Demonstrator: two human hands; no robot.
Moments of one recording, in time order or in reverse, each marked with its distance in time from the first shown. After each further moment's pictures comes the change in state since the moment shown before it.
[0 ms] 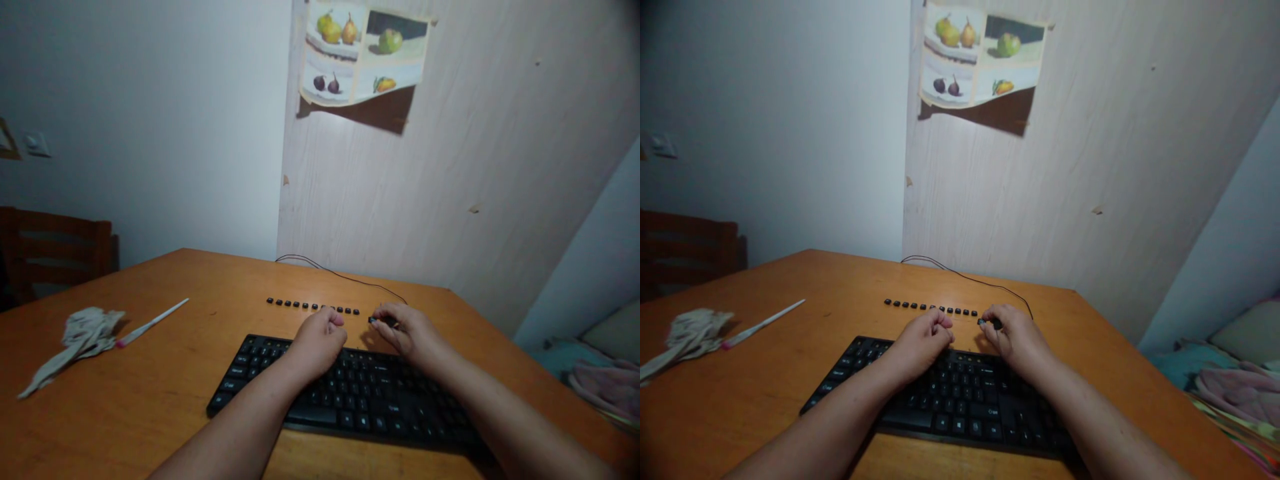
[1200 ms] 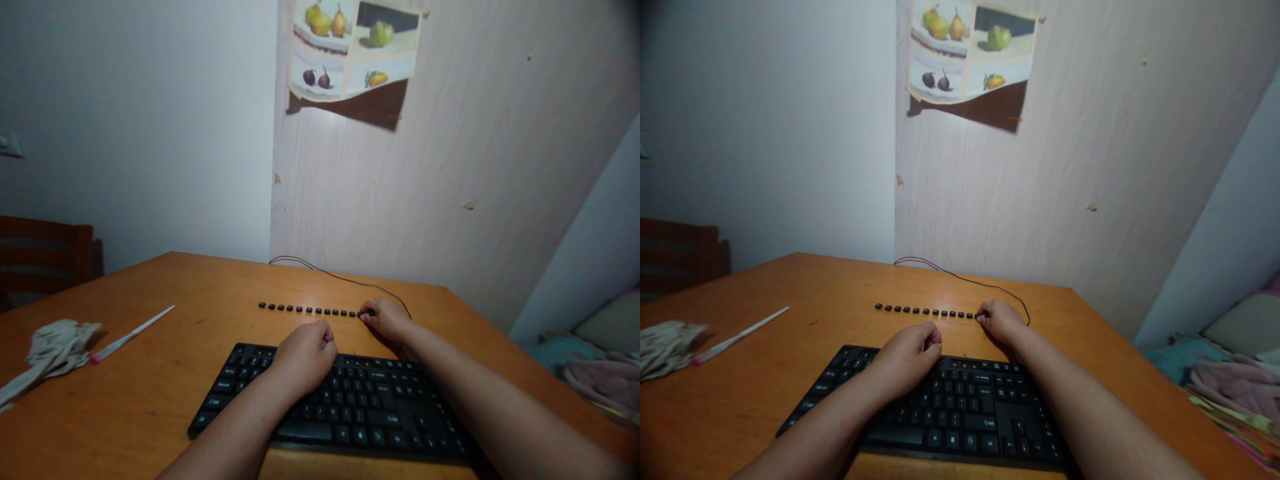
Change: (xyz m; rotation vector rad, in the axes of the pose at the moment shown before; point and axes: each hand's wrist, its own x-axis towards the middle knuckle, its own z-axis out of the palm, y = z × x) left_hand -0.006 0.002 -0.014 0.561 -0.031 0.068; right_hand 0.056 0.076 0.050 -0.229 -0.183 0.210
